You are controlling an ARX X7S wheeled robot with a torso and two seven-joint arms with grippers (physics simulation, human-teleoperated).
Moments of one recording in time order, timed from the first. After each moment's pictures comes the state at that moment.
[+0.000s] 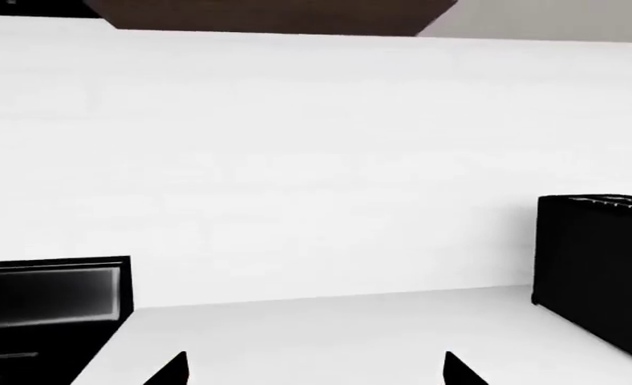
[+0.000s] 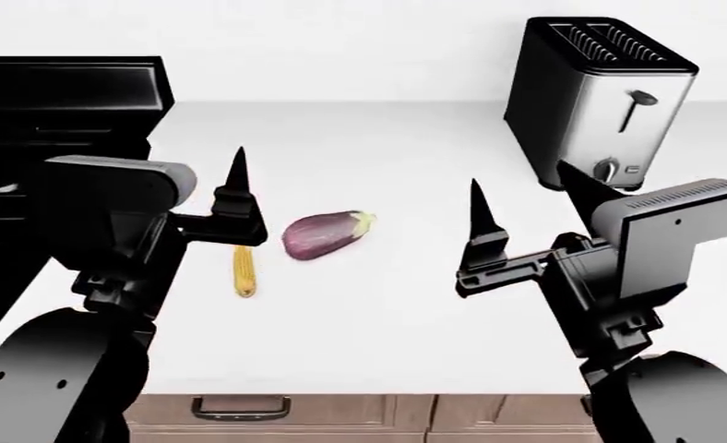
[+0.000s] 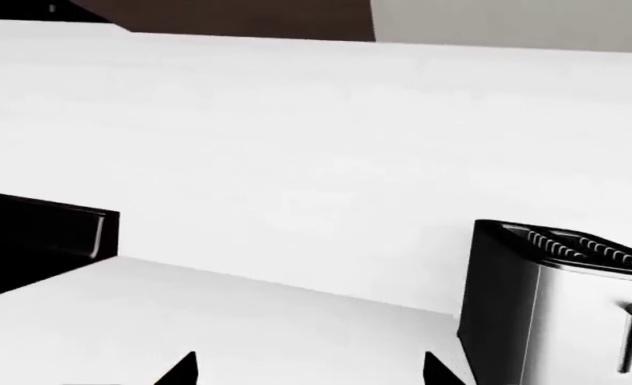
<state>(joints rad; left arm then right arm) -0.53 -0.17 -0.06 0.67 -0.28 -0.95 0.00 0.41 0.24 0.05 -0.77 0.29 0.90 -0.07</state>
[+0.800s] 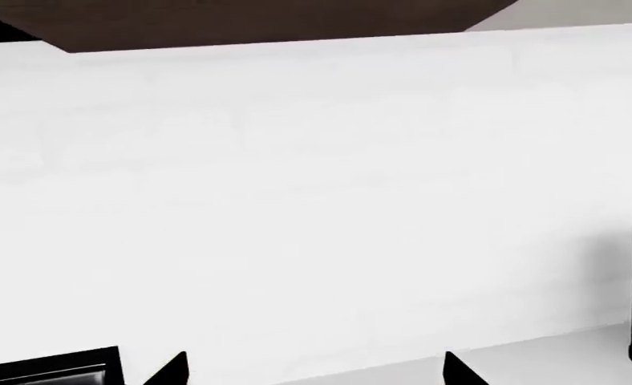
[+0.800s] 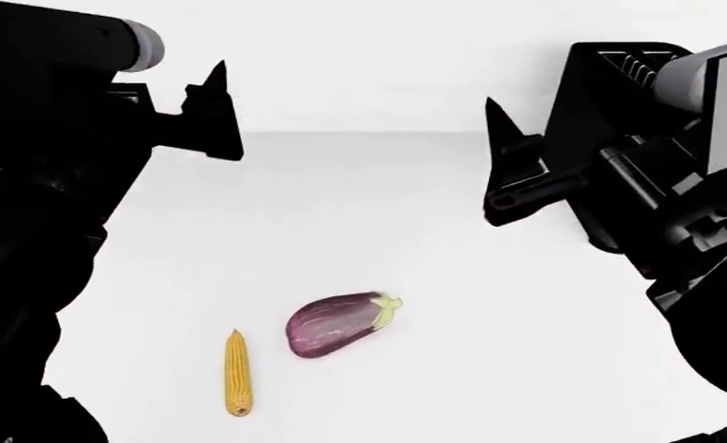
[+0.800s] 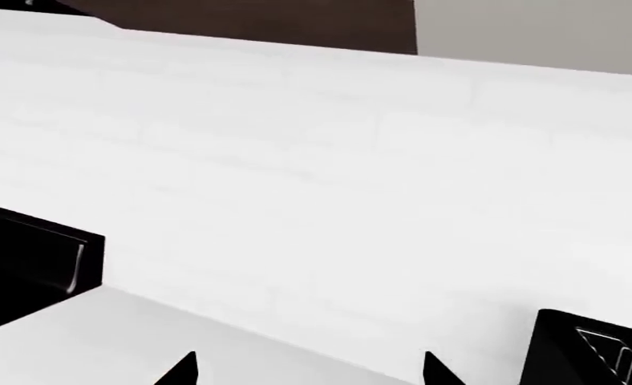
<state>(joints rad) -0.95 -0.26 -0.06 0.59 -0.38 -1.32 0.02 0.91 0.31 0.19 -0.83 0.63 1.51 -0.03</state>
